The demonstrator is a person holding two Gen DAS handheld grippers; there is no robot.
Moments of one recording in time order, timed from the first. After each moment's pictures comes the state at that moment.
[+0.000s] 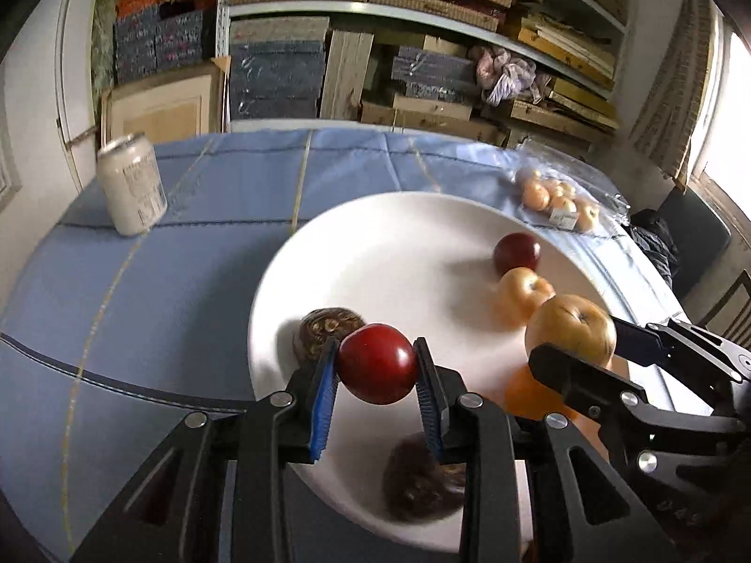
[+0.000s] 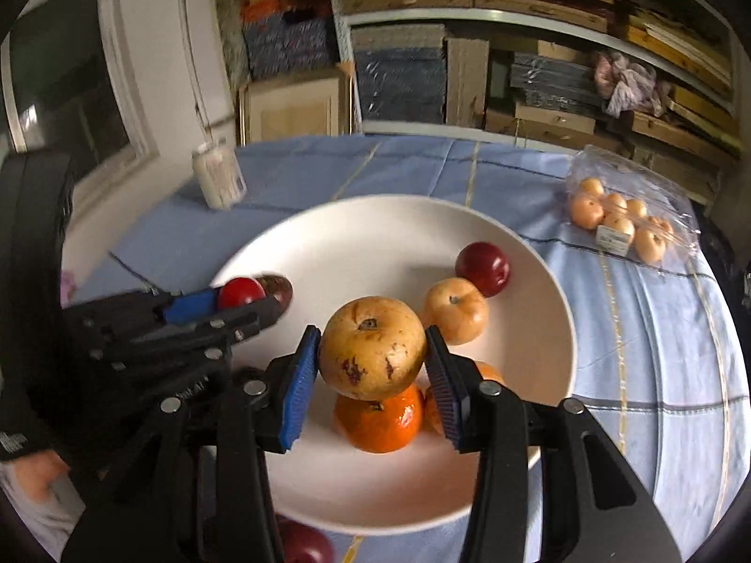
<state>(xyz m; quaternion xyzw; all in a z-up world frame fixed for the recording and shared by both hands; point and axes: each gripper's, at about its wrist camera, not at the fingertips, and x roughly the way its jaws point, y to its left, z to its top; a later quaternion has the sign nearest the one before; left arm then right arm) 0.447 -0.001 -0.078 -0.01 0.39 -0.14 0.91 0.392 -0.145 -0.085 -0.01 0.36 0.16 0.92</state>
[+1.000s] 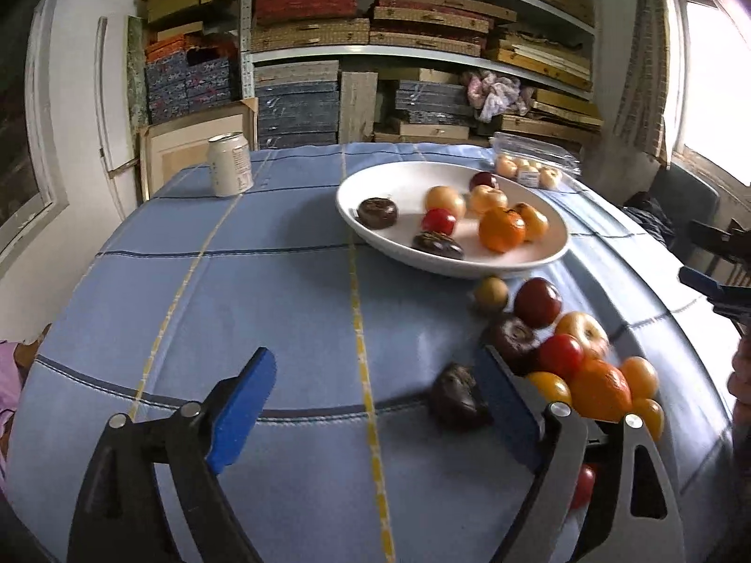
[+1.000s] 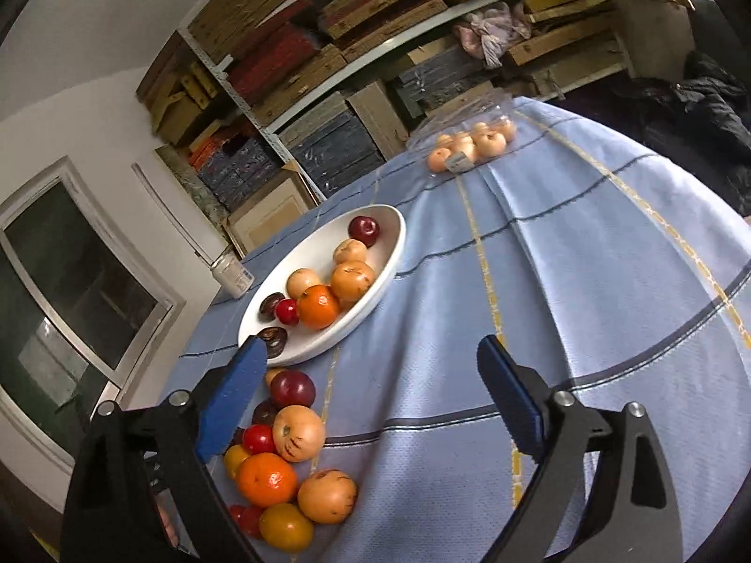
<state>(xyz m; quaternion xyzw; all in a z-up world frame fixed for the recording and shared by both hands) 0.252 0.053 -0.079 0.03 0.32 -0.12 0.94 0.211 -0.303 -0.100 0.28 0.28 0.11 0.91</state>
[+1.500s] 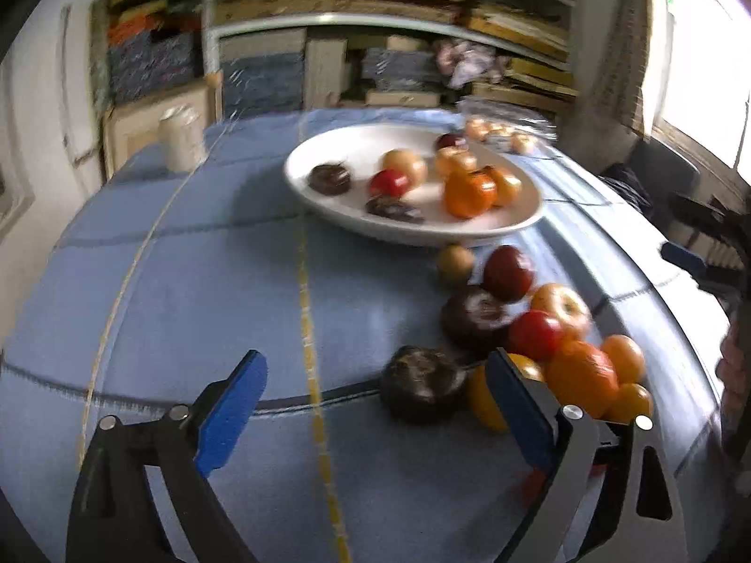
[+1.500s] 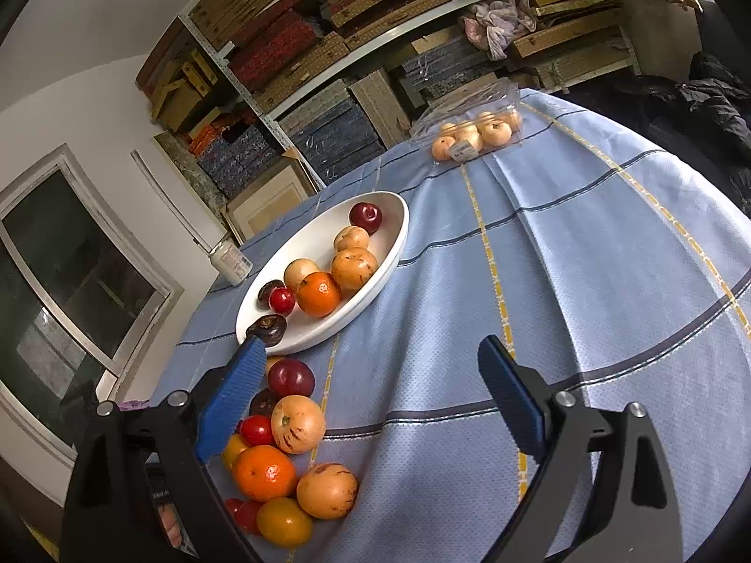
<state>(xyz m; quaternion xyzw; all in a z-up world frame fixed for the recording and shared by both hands) 0.275 0.037 -0.100 0.04 0.39 -0.15 0.91 0.217 -0.293 -0.097 0.27 0.30 0.12 0.91</state>
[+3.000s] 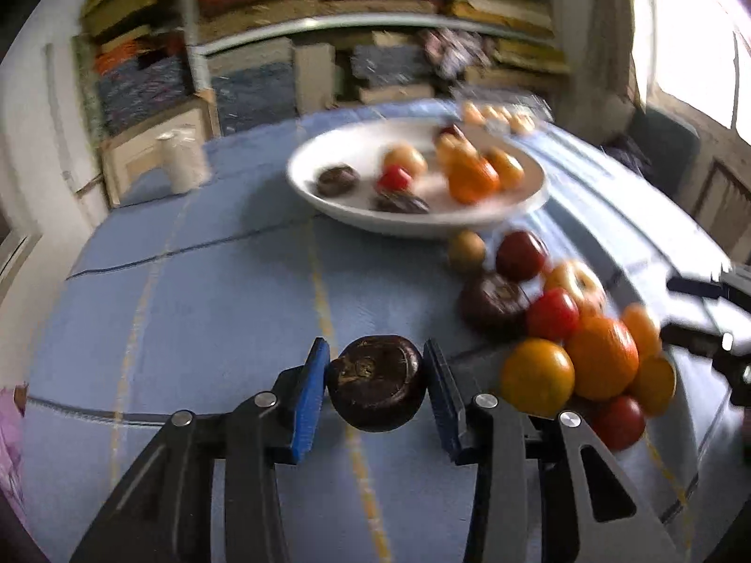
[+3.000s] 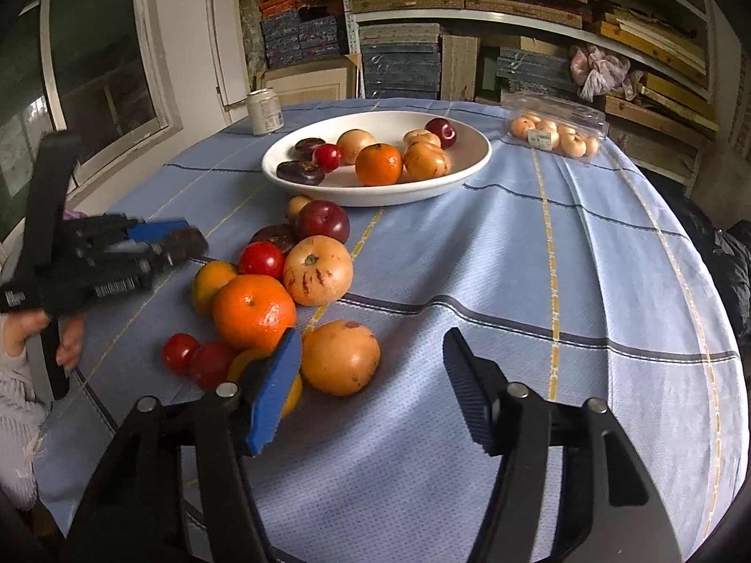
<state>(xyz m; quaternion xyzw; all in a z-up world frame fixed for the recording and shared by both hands) 0.267 0.040 -0.094 0.09 0.35 -0.15 0.92 0.175 -0.202 -0.119 -0.01 0.36 0.16 0.92</state>
